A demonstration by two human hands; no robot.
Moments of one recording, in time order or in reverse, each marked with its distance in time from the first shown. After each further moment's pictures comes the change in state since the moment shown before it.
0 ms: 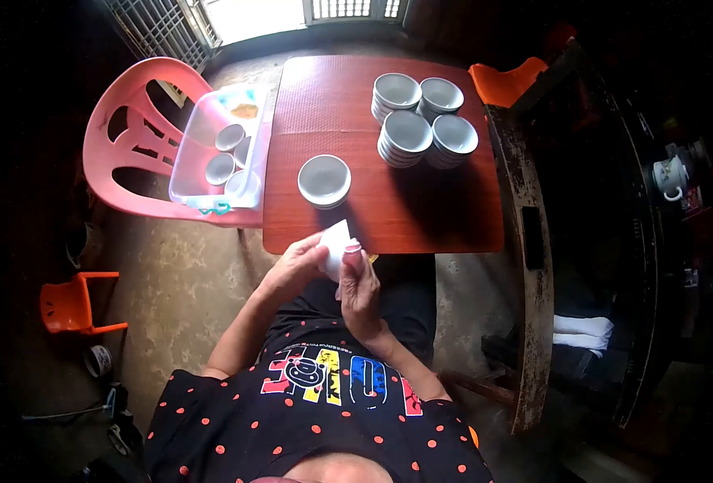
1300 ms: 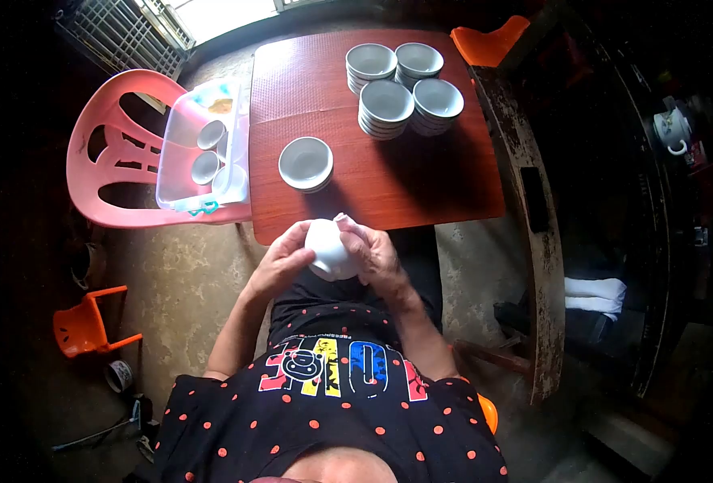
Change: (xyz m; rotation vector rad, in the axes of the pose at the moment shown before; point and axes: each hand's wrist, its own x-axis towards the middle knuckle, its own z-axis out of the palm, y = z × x) left_hand -0.012 0.005 0.006 0.081 -0.086 0.104; right_hand 0.034 -0.020 -0.045 0.260 -0.255 0.453
